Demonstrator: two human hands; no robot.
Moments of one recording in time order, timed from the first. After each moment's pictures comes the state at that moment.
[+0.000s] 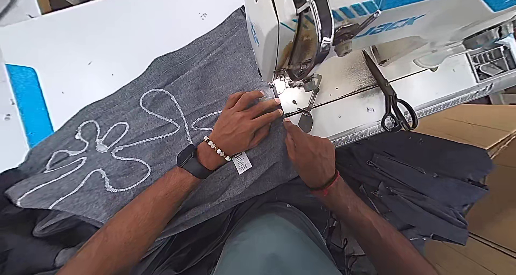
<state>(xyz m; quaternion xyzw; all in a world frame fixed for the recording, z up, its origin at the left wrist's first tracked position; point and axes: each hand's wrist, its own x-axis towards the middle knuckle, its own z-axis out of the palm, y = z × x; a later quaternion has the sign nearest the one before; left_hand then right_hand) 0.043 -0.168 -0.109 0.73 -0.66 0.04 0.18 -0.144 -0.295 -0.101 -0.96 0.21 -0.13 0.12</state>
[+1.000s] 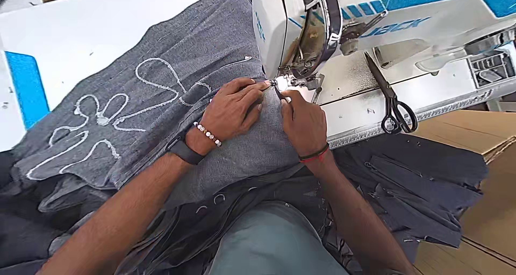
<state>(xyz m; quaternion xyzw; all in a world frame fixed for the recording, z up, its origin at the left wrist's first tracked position) 0.073 -0.165 -0.107 0.76 -0.62 -0.03 0.20 -0.098 -0.311 -0.083 -0.93 0.26 -0.12 0.24</state>
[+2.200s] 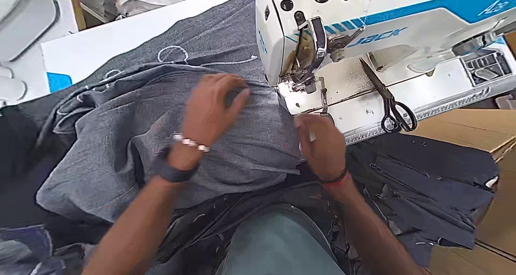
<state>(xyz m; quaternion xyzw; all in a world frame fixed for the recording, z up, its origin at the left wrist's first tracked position) 0.065 -0.133 -0.028 0.87 -0.46 -0.07 0.15 -0.144 -0.316 -0.092 -0.93 0.20 -0.22 0.21</state>
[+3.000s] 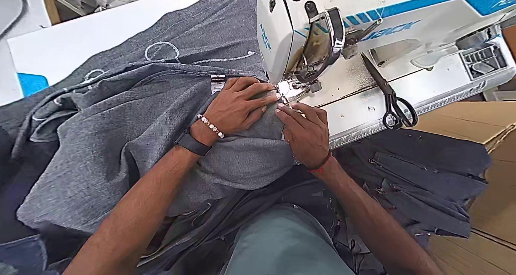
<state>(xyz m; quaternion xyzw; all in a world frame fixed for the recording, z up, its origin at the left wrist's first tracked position) 0.106 -0.175 -0.111 0.69 -0.70 -0.01 0.17 -0.115 -0.310 -0.121 -0.96 0.11 -0.24 0.11</state>
